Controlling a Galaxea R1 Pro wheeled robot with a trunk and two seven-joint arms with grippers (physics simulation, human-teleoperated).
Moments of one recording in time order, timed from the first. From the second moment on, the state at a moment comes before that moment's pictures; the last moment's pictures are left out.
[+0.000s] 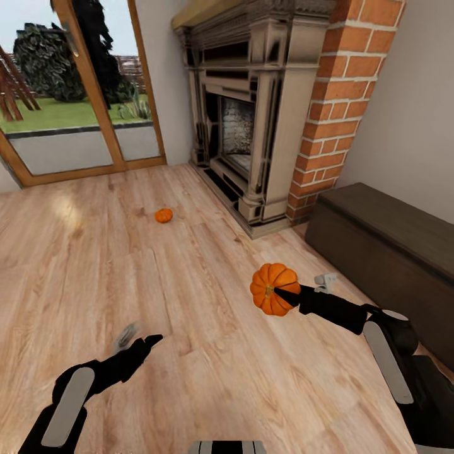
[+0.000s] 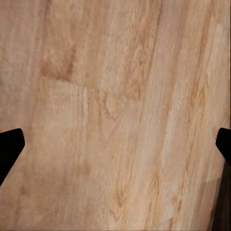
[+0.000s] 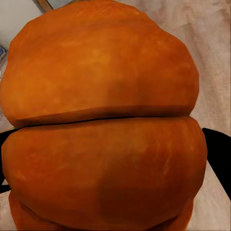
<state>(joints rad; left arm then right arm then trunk) -0.27 0.05 0.17 -1.34 1.01 0.77 0.23 -0.44 -0.22 0.00 -1.61 -0.45 0.75 0.53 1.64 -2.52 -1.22</state>
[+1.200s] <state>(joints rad) -0.04 0.09 0.21 -1.37 0.93 0.51 0.06 -0.44 -0.16 0.24 -1.61 -0.43 0.75 0.26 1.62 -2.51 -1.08</state>
